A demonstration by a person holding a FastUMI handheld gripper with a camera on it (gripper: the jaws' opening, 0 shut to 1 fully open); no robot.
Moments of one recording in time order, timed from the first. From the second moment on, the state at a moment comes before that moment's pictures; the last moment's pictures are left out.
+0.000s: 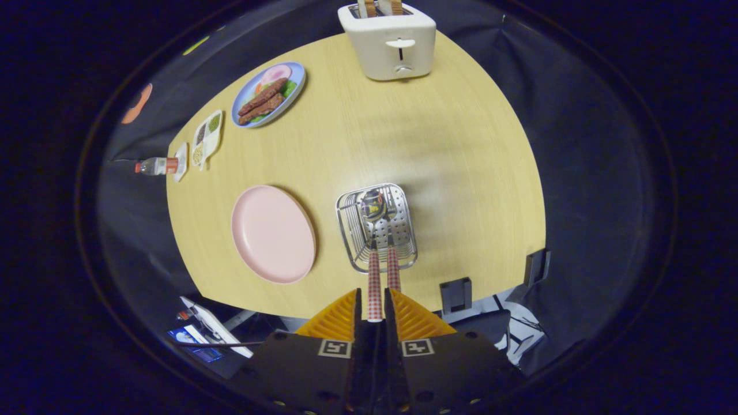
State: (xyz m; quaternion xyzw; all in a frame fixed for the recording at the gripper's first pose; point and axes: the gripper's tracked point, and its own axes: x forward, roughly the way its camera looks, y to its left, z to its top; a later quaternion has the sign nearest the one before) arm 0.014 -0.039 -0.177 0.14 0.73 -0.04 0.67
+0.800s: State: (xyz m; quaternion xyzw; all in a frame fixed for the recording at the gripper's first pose) arm 0.045 -0.028 -0.005 0.03 0.20 0.02 0.98
